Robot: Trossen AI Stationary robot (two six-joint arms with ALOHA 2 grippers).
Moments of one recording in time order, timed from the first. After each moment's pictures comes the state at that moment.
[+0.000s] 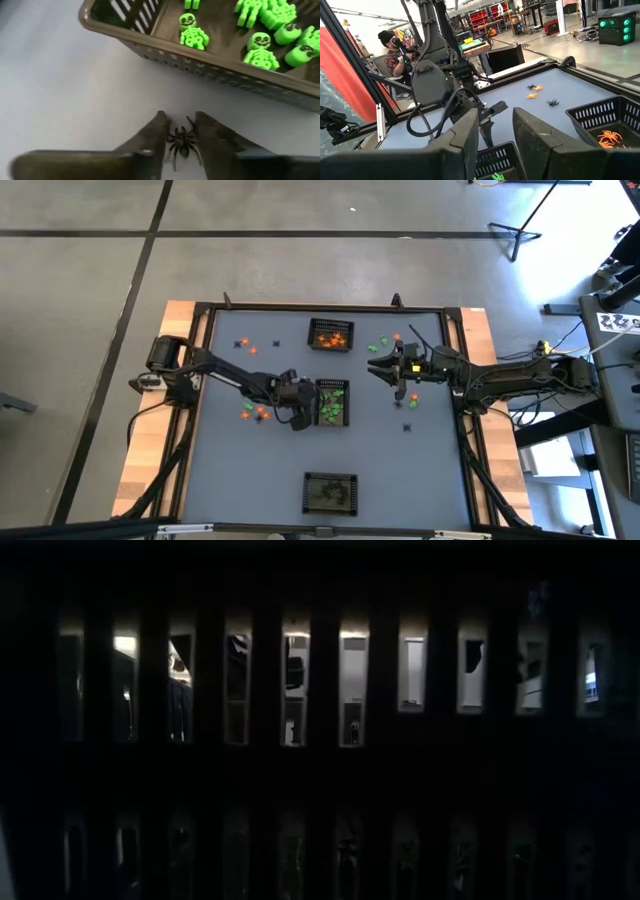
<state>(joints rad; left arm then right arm) -0.05 1.83 0.89 -0.12 -0.28 -0.33 -0.20 1.02 0.25 0.78 -0.14 0.31</state>
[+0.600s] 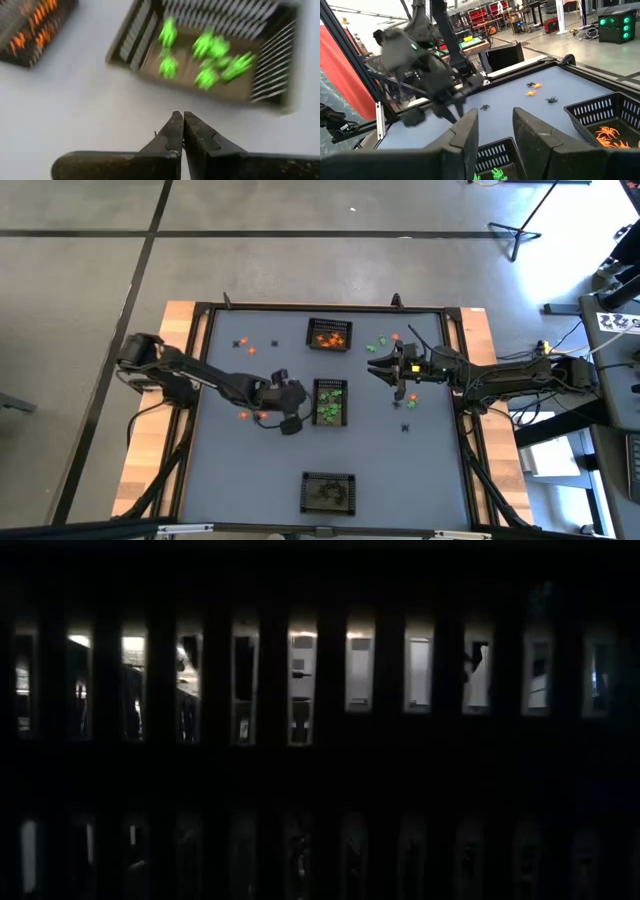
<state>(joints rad) -0.17 1.58 0.88 -0.23 -0.37 -0.35 -0.20 1.02 0.25 0.77 -0.14 0.31</state>
